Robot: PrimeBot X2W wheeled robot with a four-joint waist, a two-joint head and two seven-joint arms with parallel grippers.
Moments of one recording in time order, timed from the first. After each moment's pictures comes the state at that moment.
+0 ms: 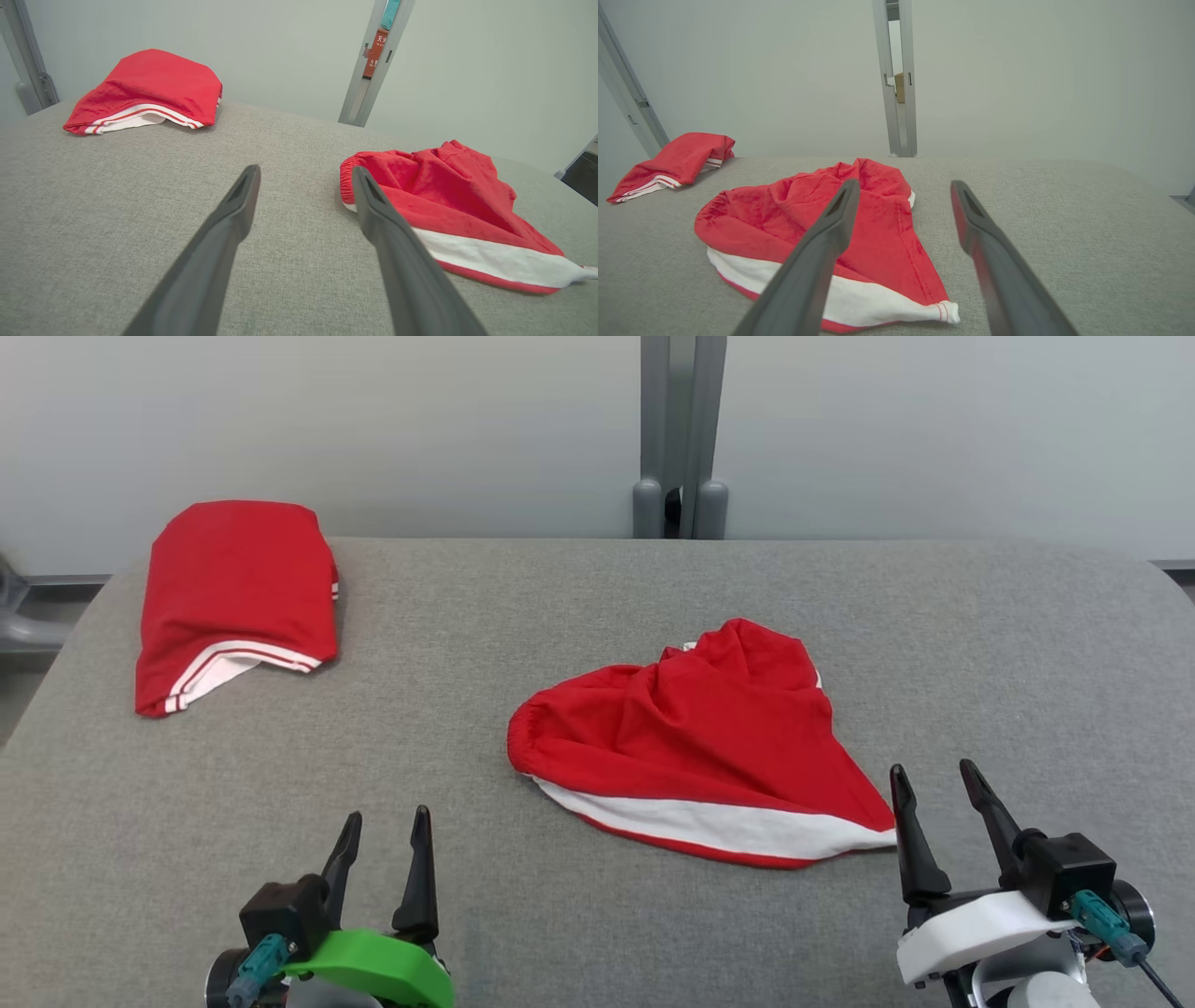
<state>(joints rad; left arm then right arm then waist) -0.07 0.07 -0.22 0.36 -0.39 -0.03 -0.26 0.00 -0.05 0.01 0.20 0.12 0.13 -0.26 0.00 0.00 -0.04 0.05</state>
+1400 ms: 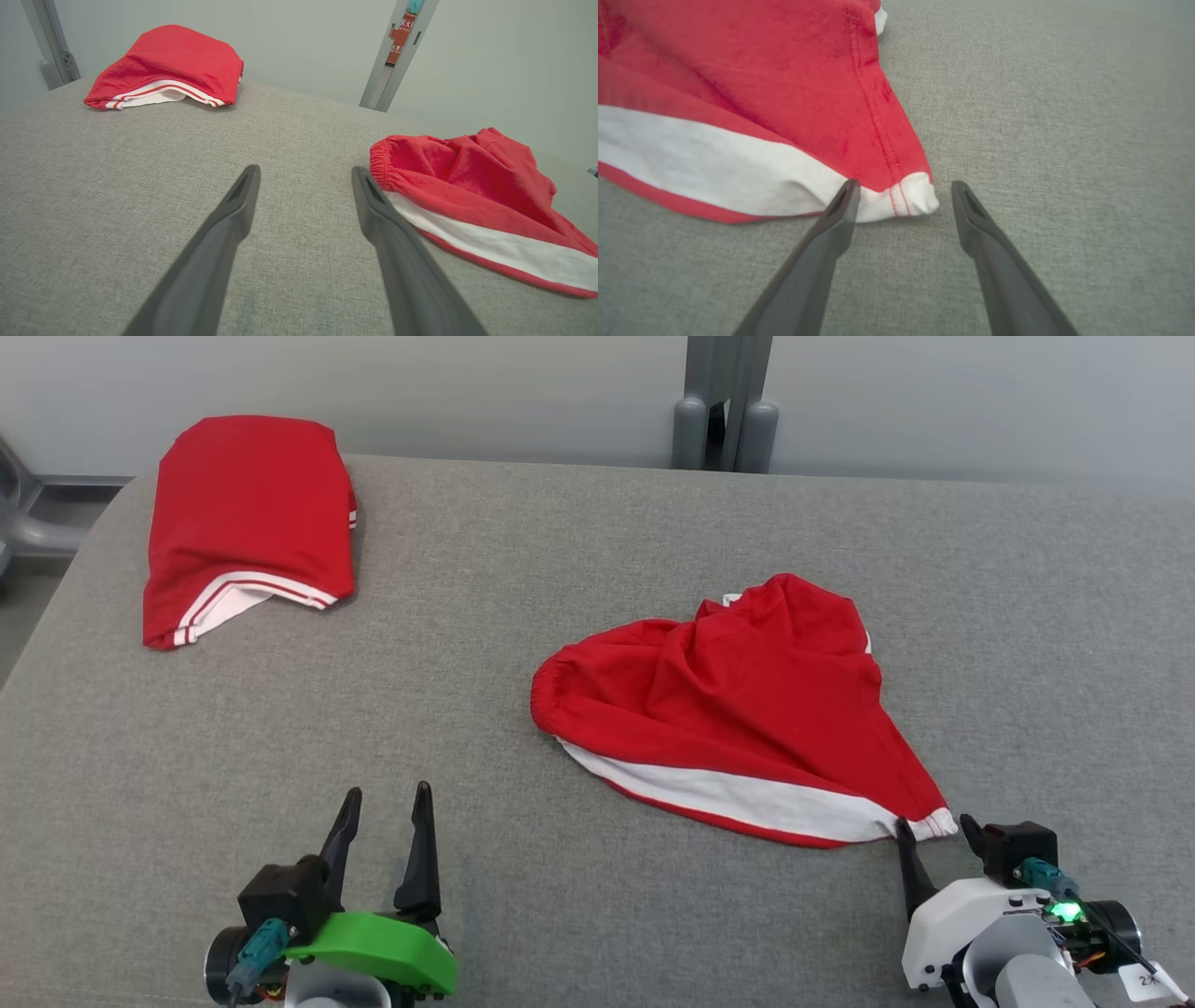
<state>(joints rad) -0.08 0.06 -0.21 0.32 -0.37 -0.02 -0.26 -0.19 -0.05 -0.10 0.68 -0.02 0.13 -0.20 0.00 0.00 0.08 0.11</state>
